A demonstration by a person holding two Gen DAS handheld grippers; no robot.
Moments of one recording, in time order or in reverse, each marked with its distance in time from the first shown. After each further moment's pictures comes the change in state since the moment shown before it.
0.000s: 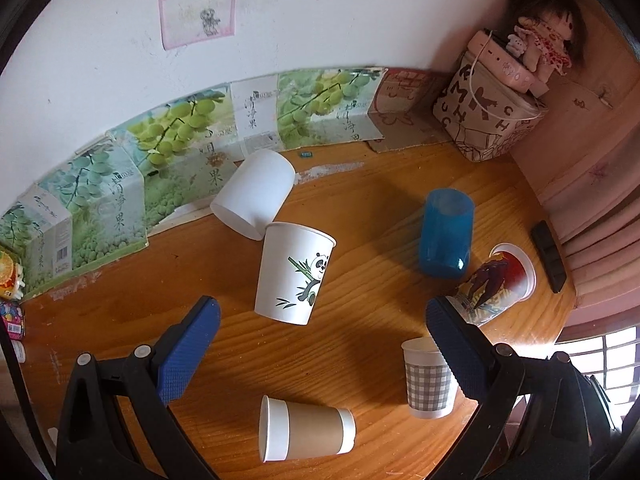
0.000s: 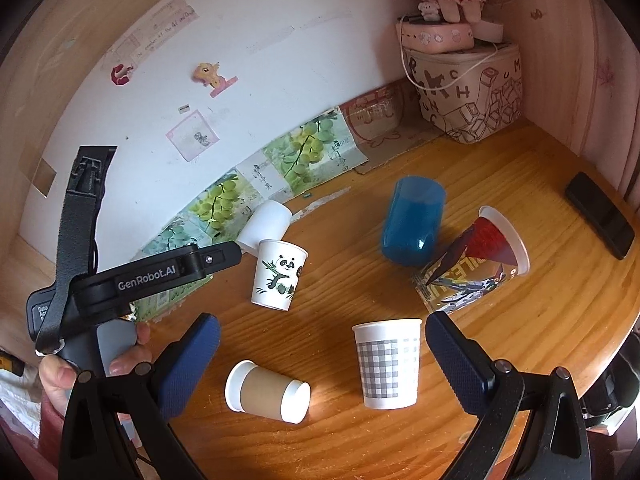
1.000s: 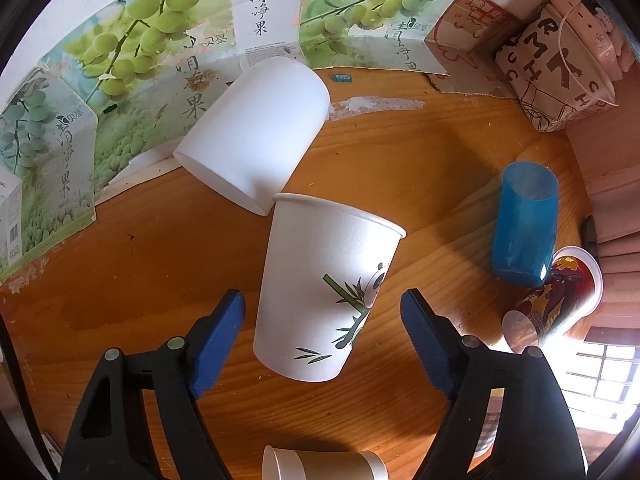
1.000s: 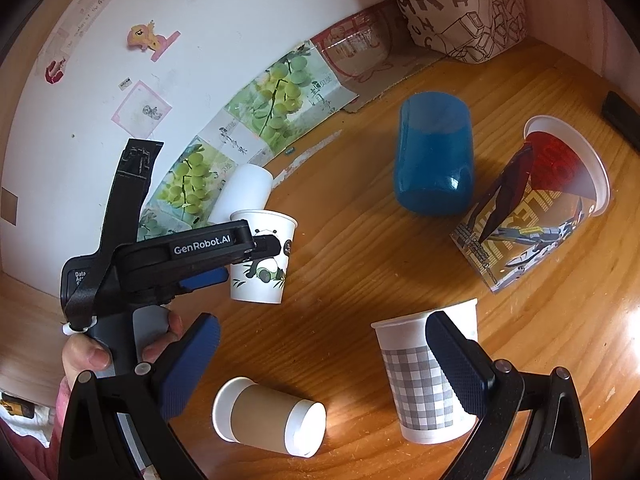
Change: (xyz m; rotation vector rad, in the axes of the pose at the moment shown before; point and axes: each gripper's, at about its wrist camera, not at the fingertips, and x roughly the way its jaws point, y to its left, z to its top) left arm 0.107 0.031 0.014 -0.076 0.227 0.006; right arm 0.086 -0.012 -0.015 0.135 0.106 0.020
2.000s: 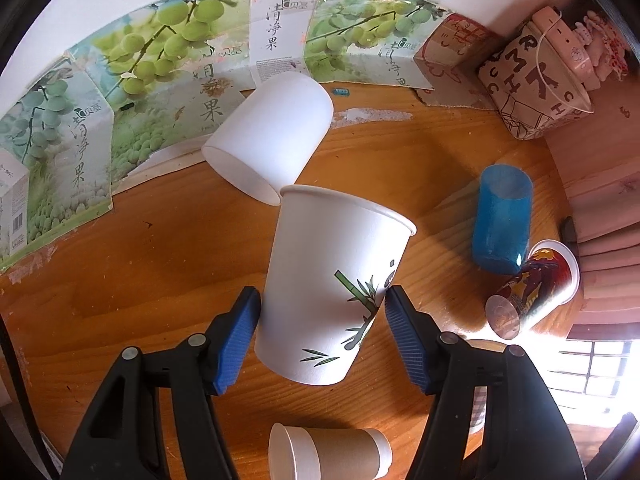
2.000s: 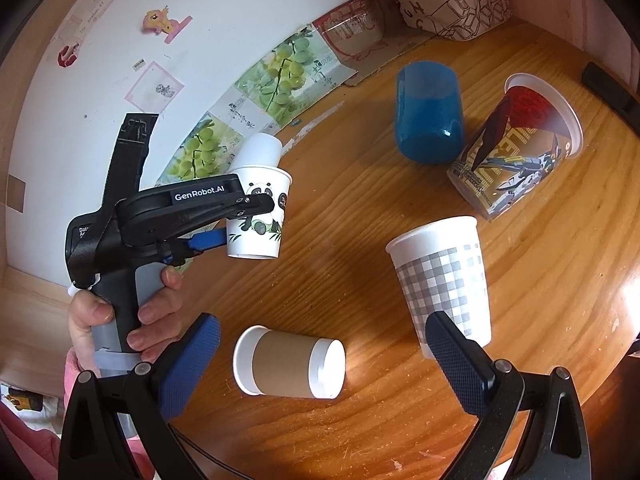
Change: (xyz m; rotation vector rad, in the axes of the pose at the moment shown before) left arm -0.035 0.012 -0.016 -0.005 -0.054 -0.065; right arm -0.026 0.013 -0.037 0.022 0.038 0.006
